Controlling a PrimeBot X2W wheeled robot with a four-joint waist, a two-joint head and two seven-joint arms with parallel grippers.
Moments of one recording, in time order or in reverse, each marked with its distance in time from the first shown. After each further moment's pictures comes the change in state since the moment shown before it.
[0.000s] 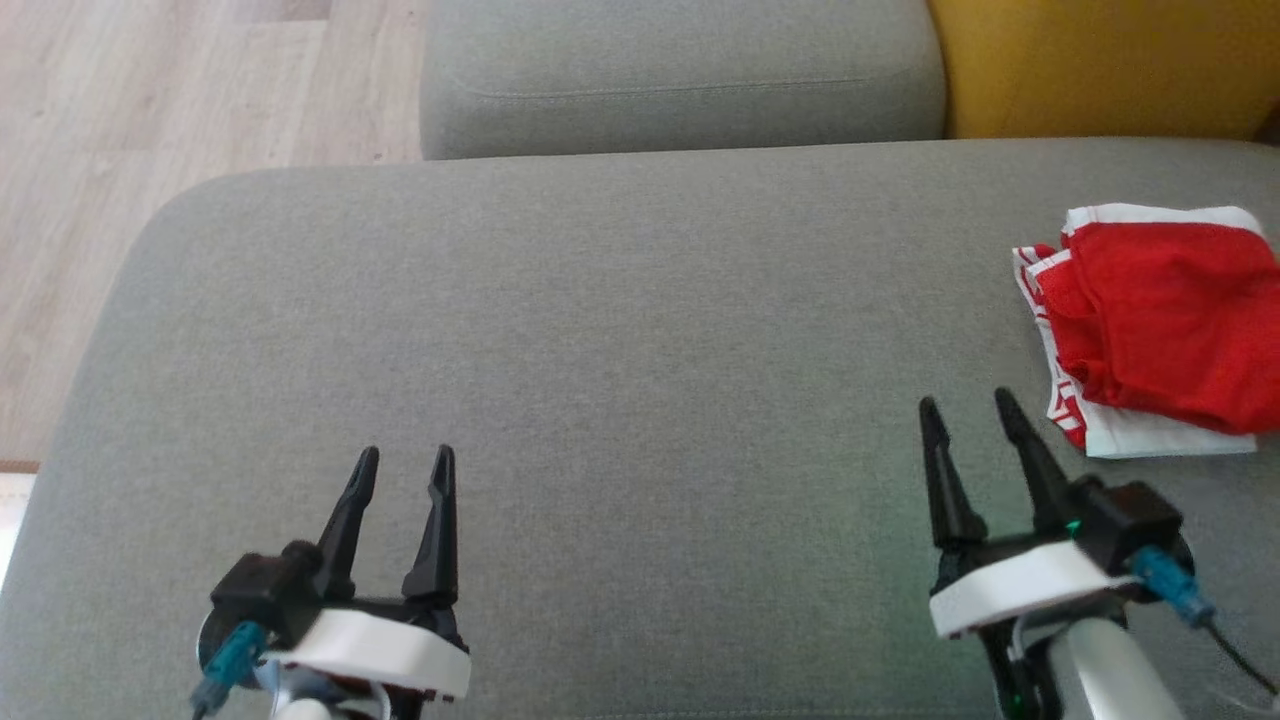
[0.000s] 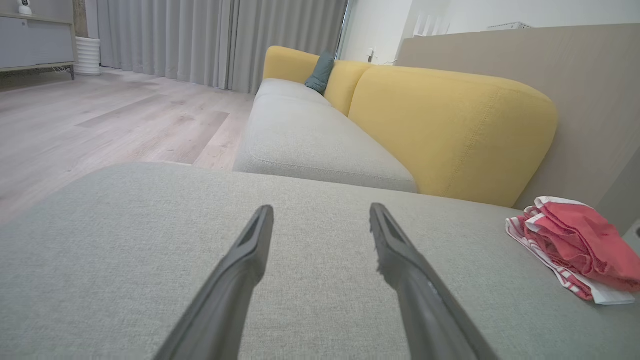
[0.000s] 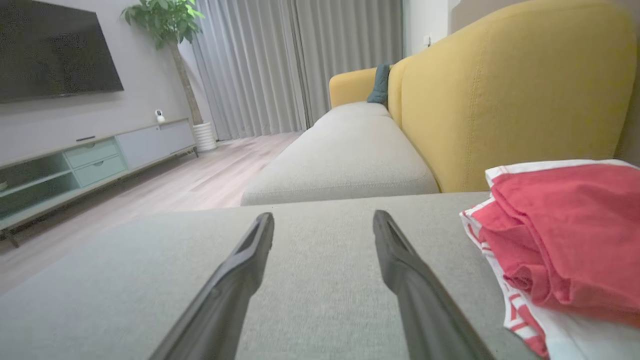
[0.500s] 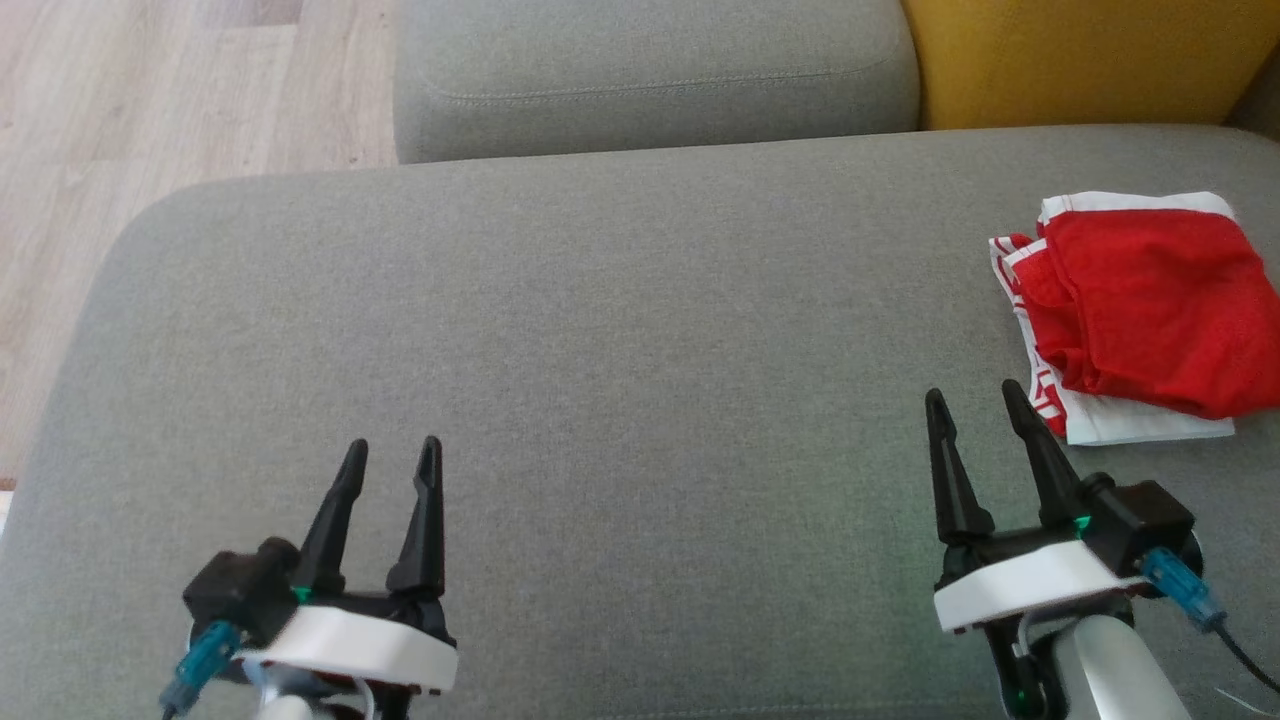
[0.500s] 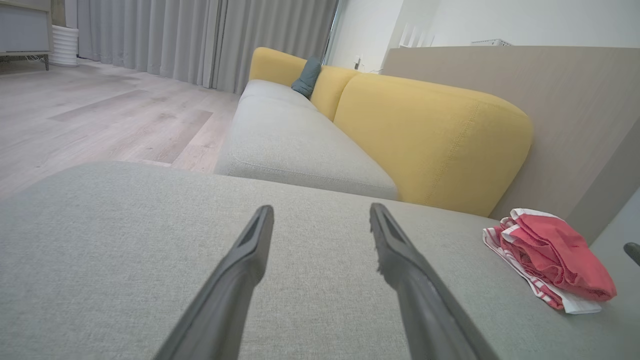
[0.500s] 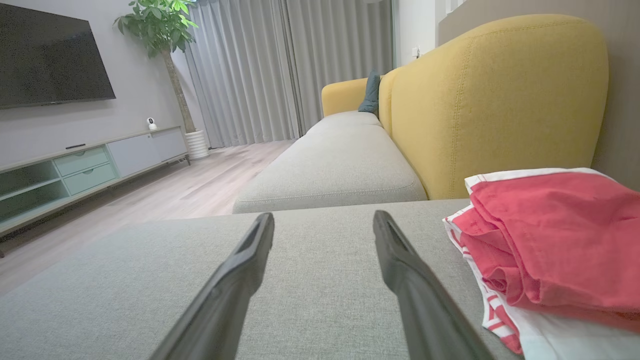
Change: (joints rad) left arm 0.005 0.000 0.027 -0.012 -0.053 -0.044 0.000; right arm 0.018 0.003 0.001 -0.034 -0.016 0.000 -0.009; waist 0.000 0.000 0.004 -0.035
